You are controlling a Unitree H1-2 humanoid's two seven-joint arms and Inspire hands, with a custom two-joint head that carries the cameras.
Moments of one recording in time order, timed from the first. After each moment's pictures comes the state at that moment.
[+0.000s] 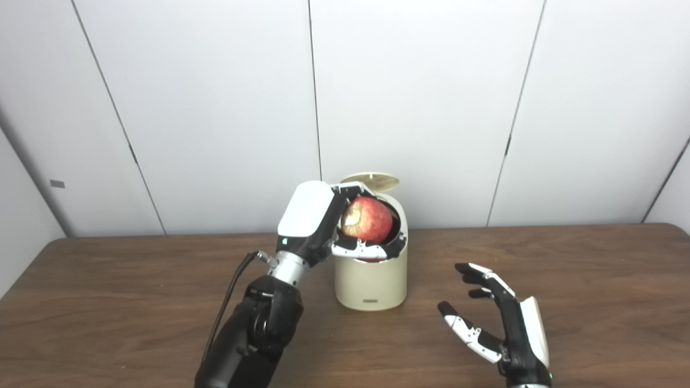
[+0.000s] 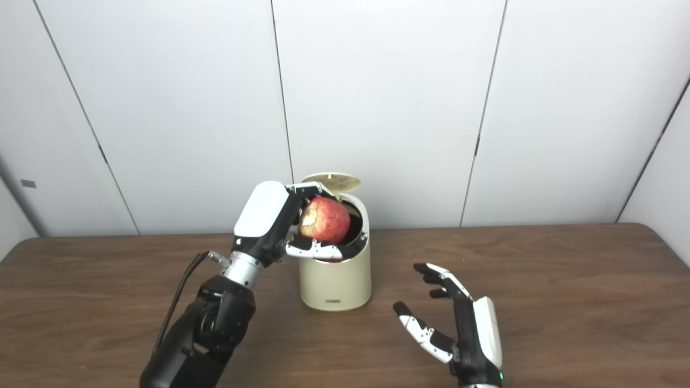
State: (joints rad) left arm -0.63 0.12 -0.25 0.25 0.79 -0.14 0.16; right arm -0.10 -0.03 0.07 0.01 -0.51 -0.22 -0.32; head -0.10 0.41
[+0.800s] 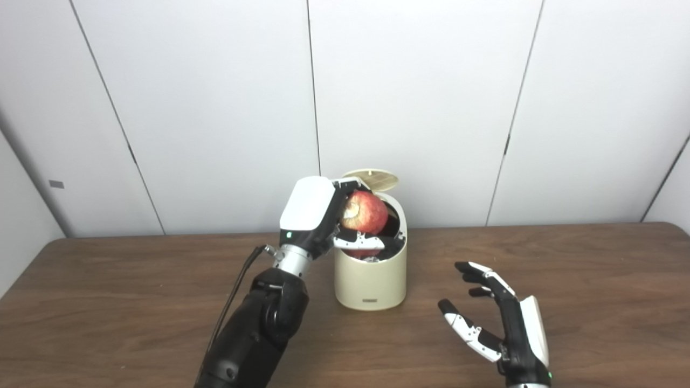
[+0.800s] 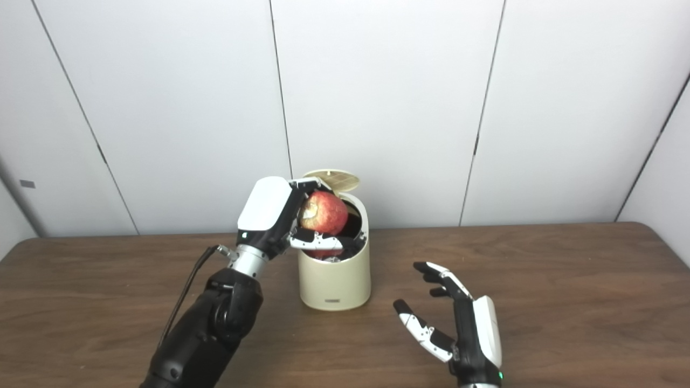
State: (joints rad) left arm -0.69 0.13 -0.30 0.42 0.81 -0.17 0.28; right arm -0.10 -0.03 0.07 0.00 -0.52 -0.22 -0.33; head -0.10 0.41
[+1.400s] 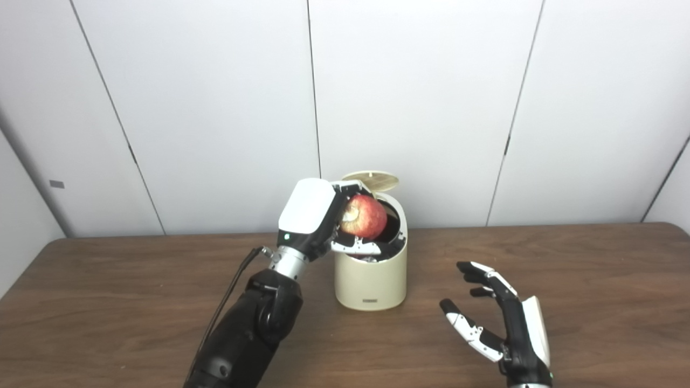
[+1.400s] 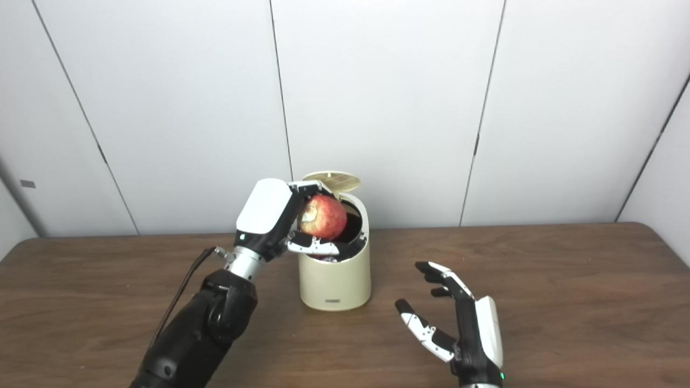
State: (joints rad) left arm -0.69 0.17 -0.34 0.44 0.83 -0.22 0.32; right arm -0.10 -0.03 0.07 0.00 -0.51 -0.22 -0.34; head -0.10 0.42
